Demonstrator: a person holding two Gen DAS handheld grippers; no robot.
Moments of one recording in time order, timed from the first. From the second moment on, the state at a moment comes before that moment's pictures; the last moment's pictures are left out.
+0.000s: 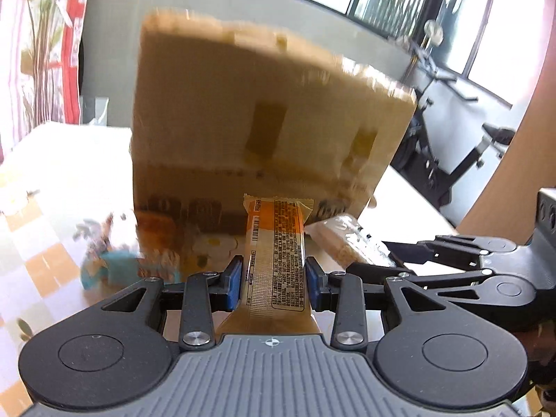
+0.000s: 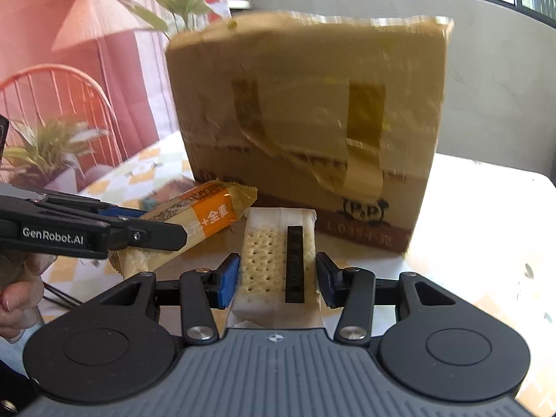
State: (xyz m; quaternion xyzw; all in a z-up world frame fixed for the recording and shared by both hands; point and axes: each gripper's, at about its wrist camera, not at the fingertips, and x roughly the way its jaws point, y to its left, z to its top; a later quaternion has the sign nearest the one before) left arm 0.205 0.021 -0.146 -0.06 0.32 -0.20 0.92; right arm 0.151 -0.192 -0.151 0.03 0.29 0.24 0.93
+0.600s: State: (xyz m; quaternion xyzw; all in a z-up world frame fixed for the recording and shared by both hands) left arm 0.233 0.039 -0.021 -0.06 0.15 -0.16 0.97; right arm 0.196 -0.202 -0.038 0.06 0.13 0.25 0.96
